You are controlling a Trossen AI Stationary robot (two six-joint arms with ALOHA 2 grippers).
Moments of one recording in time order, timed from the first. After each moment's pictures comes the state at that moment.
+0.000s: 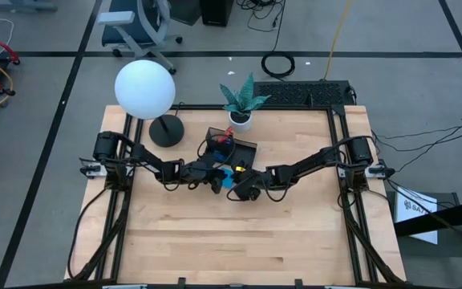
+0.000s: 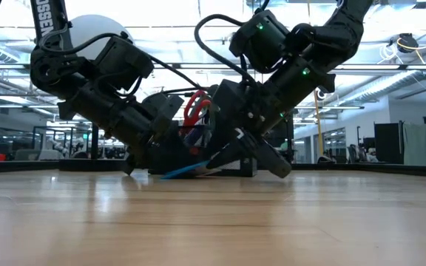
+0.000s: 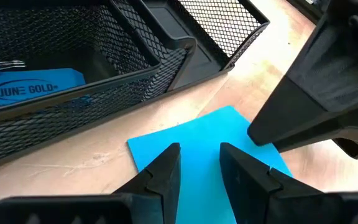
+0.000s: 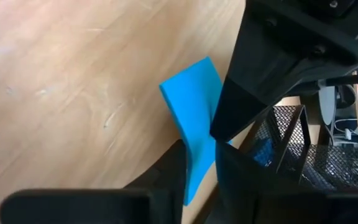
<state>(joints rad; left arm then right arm) 0.00 1.86 0.55 0.75 -0.20 -0.71 0.07 1.93 0.94 0.28 0.33 -0.91</state>
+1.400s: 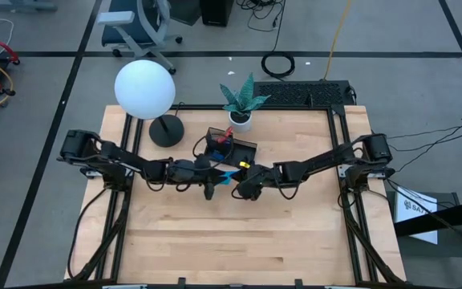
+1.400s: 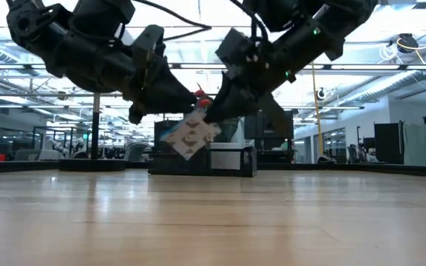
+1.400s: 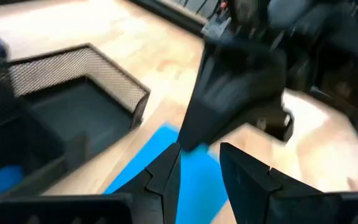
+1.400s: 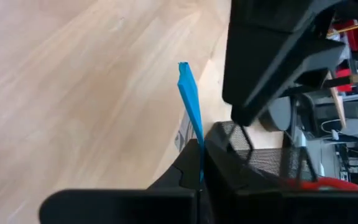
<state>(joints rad) -0.07 1.55 0.55 0.66 -0.19 -0.50 0.10 1.77 0.94 0.21 0.31 -0.85</state>
